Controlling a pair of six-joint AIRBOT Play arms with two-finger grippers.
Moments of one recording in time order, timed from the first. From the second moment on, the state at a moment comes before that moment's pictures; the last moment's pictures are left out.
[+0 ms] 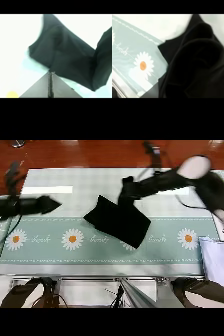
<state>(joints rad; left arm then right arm) 0.14 -0.76 0.77 0.85 -1.08 -1.32 0.40 -1.42 1.43 -0.87 1.09 1.46</state>
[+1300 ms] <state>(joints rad) 0.26 -0.37 0.42 0.88 -1.02 -1.41 0.05 -0.94 0.91 -1.26 1.13 1.73</state>
